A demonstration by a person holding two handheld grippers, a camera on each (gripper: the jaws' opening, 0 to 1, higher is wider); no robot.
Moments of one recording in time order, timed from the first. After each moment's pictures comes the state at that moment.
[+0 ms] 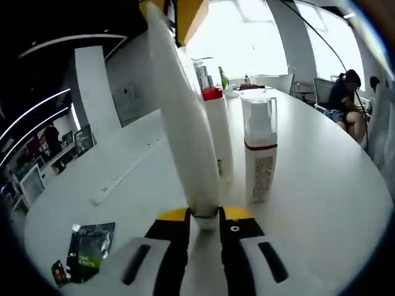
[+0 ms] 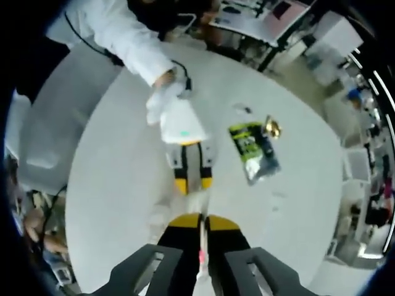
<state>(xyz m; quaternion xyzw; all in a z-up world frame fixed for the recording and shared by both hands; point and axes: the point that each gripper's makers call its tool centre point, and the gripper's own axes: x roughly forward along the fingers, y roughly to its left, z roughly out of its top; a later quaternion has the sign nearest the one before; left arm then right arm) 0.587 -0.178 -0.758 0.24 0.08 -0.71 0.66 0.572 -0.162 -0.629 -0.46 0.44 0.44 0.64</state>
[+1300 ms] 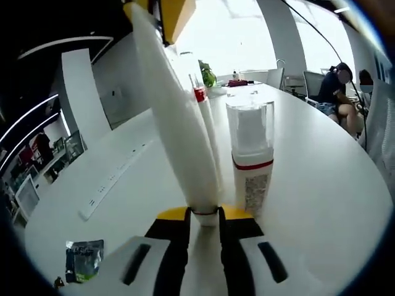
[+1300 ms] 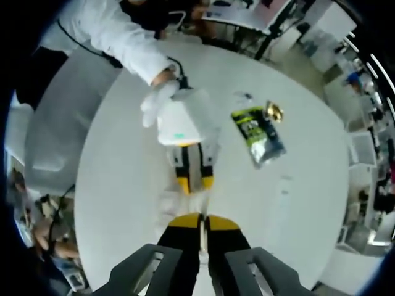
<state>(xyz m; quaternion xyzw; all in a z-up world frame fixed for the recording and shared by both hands) 0.566 -0.198 -0.761 0.26 0.08 -0.73 0.62 0.556 -0.185 -0.631 -0.43 0.47 0.43 0.64</state>
